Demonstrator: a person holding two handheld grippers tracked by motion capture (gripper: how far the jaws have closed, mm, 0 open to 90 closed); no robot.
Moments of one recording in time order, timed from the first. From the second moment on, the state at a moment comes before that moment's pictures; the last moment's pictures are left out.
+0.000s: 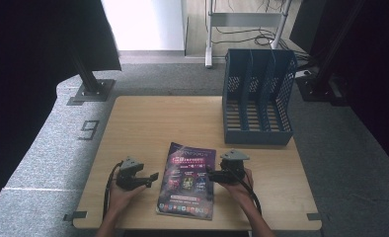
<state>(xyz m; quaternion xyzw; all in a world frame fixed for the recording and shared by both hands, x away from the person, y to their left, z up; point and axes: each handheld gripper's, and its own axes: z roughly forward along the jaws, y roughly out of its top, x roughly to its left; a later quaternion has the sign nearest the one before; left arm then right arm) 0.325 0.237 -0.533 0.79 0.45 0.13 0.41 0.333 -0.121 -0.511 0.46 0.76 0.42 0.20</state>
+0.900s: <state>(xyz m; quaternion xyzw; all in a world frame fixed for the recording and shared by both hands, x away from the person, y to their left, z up) 0.336 0.224 -0.534 0.79 0.44 0.11 0.41 0.343 -0.095 -0.552 0.48 0.77 0.39 0.16</state>
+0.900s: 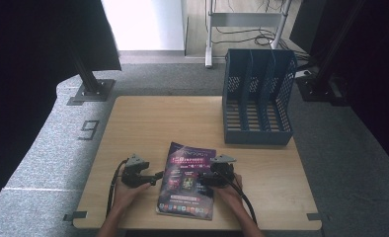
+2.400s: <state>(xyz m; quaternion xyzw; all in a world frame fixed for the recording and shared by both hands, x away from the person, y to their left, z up) 0.341 0.181 -0.535 0.81 0.41 0.11 0.40 0.343 -0.097 -0.551 0.48 0.77 0.39 0.16</state>
